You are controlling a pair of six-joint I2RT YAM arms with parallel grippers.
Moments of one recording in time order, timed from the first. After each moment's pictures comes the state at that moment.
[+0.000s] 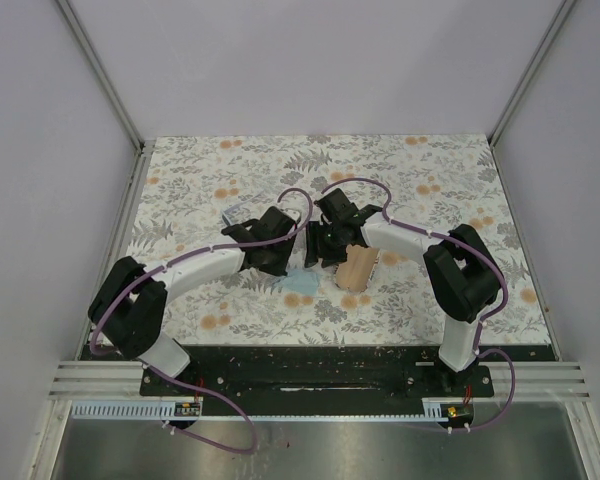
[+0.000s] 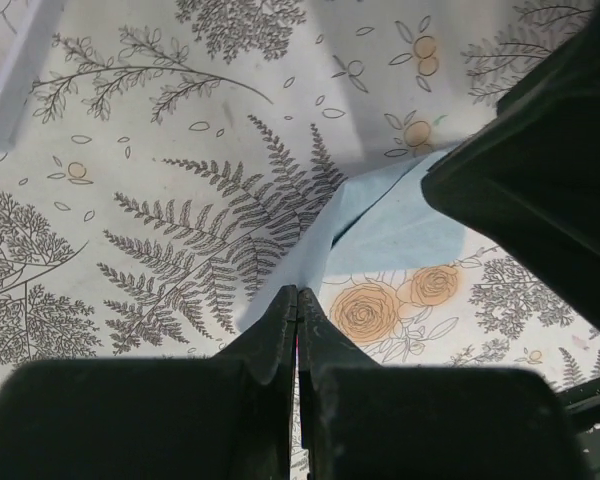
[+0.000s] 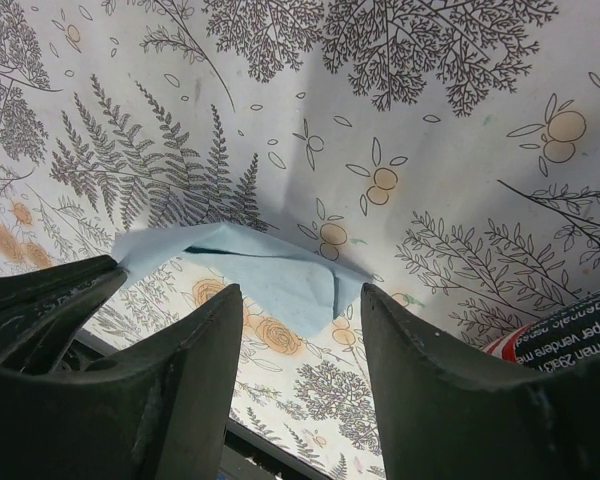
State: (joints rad) left arm -0.71 1.55 1.00 -0.53 -0.07 -0.36; right arm 0.67 1.86 1.26 -0.45 -0.23 0.57
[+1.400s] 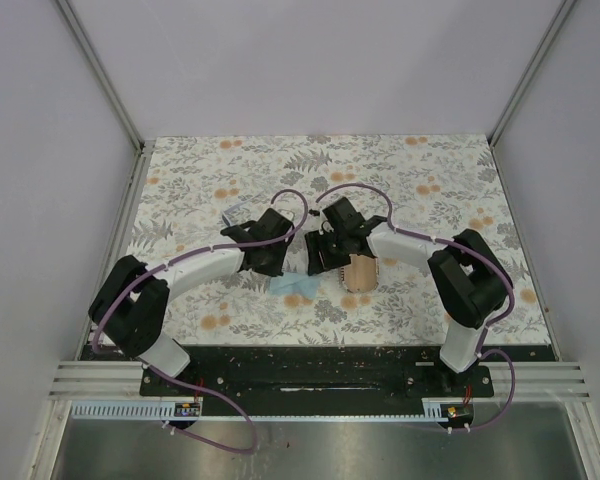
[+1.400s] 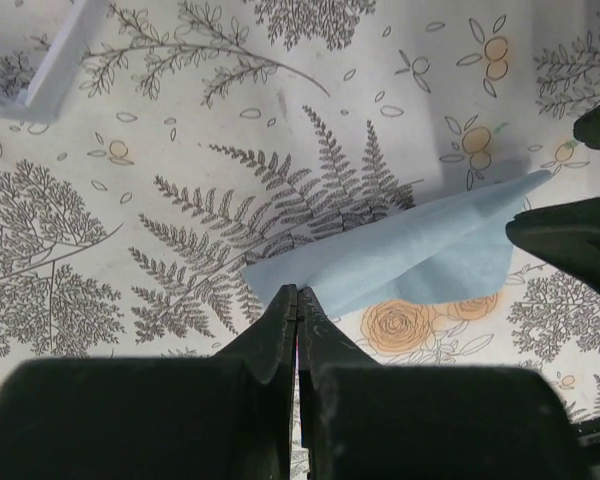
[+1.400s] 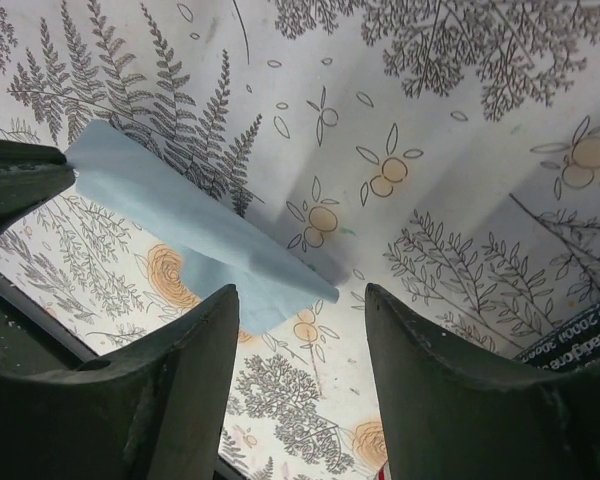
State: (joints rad) left arm -0.70 1.54 0.98 -0.53 -0.12 -0.38; right arm 0.67 1.81 1.13 -0.34 -0.28 0.36
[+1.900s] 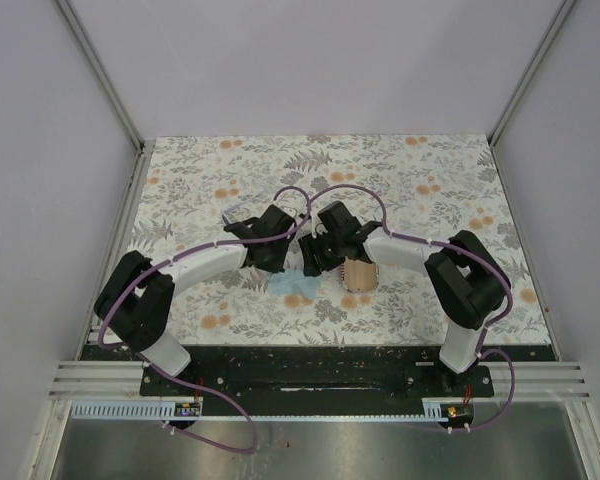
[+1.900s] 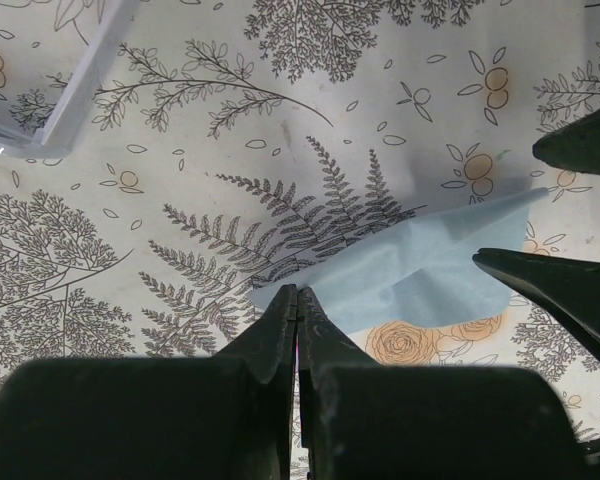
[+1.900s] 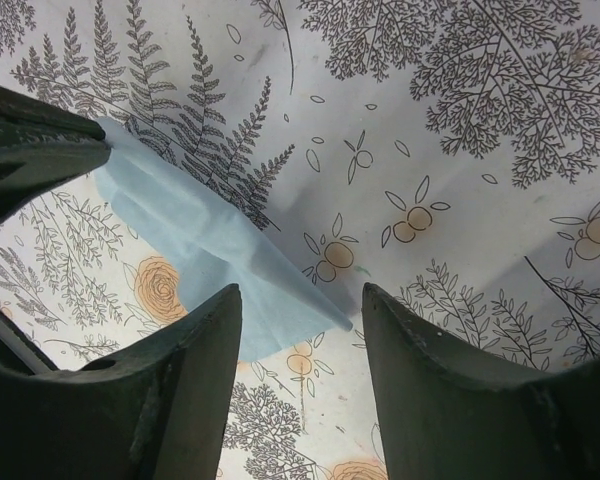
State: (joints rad) left arm -0.69 1.59 1.03 -0.52 -0.13 -0.35; right arm 0.71 1.80 1.10 -0.22 -0.27 0.22
